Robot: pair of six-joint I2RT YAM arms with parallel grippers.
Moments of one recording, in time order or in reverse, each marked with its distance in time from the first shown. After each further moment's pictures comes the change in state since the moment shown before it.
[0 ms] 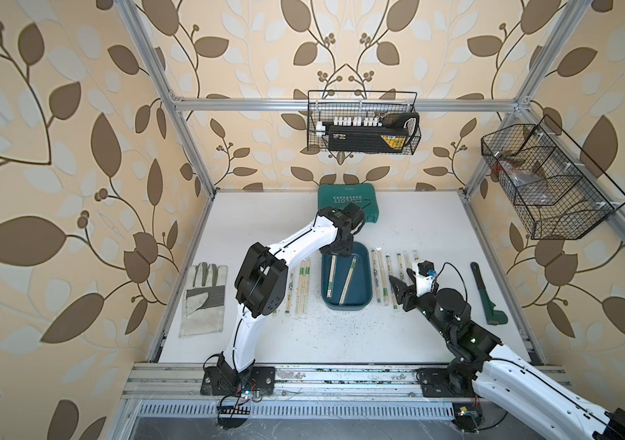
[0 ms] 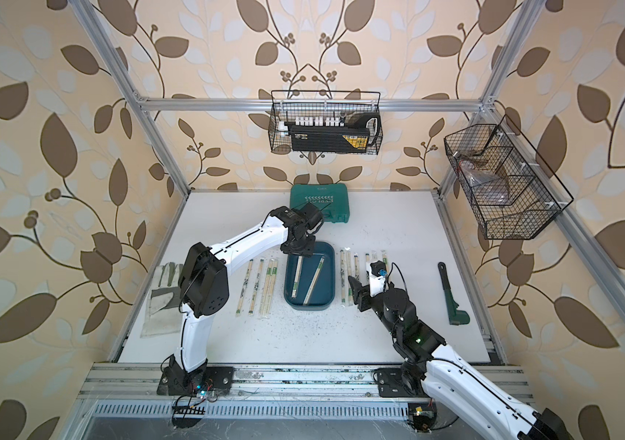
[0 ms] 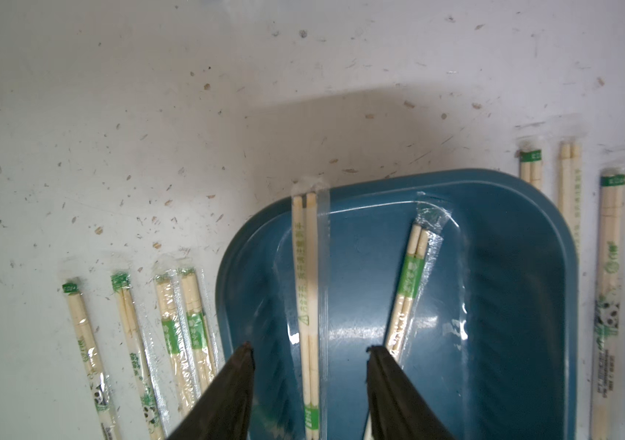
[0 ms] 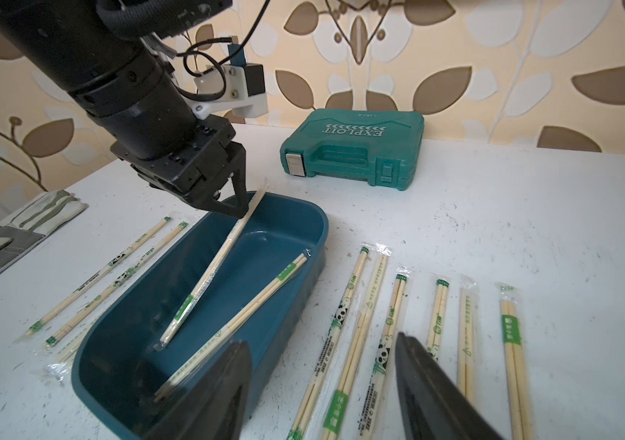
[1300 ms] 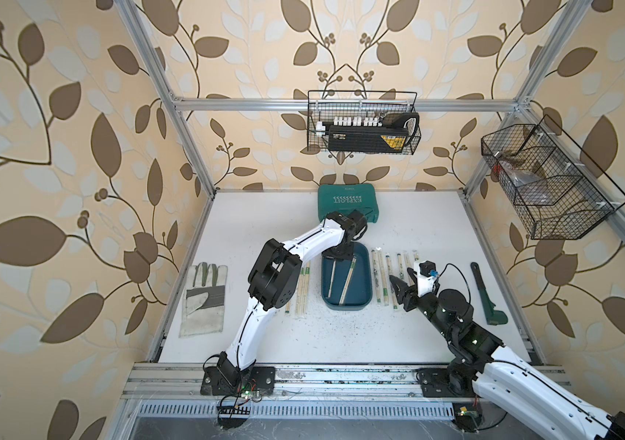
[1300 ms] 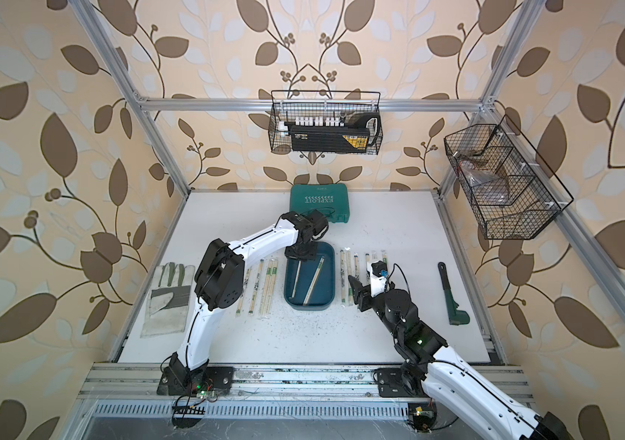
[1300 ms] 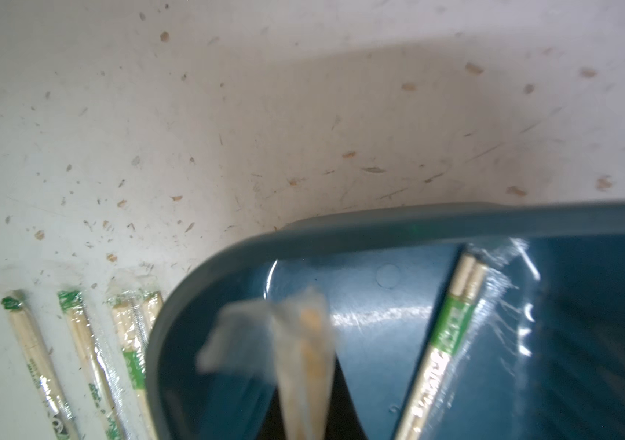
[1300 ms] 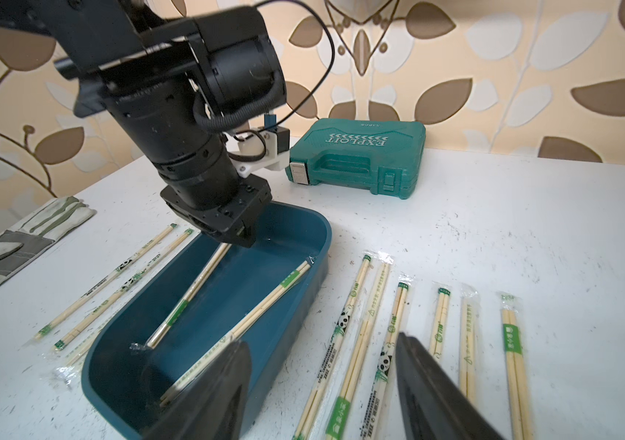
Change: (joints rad) left arm 0.000 0.116 0.082 -0.051 0.007 -0.021; right arm 0.000 -0.026 0.000 0.000 -0.008 -0.007
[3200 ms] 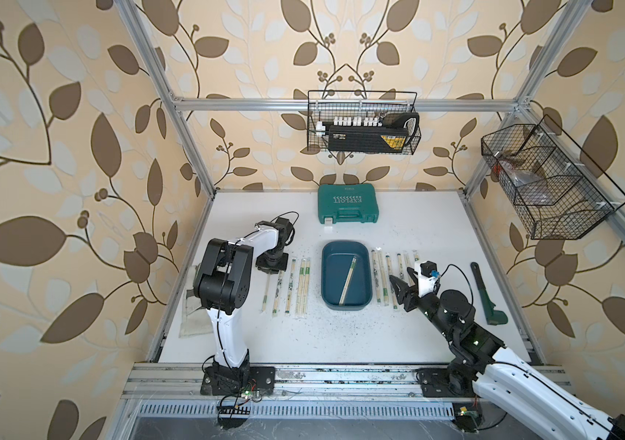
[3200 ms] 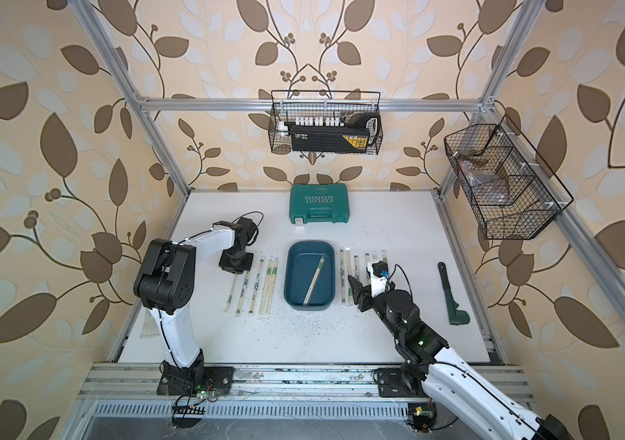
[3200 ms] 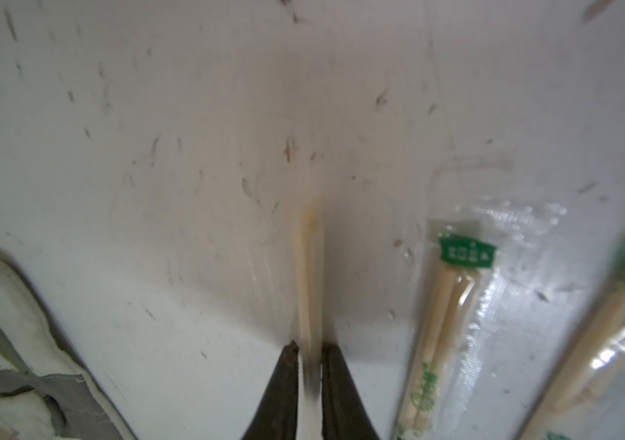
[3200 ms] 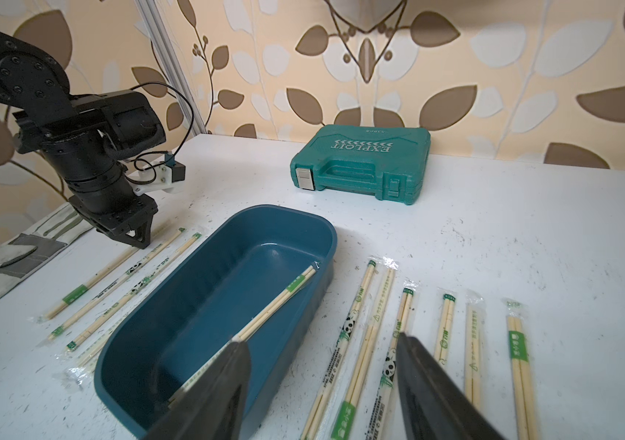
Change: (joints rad) left arm 0.459 -0.291 -0.665 0.208 -0.063 0.337; right arm 0.000 -0.019 0.000 0.000 -0.015 0.000
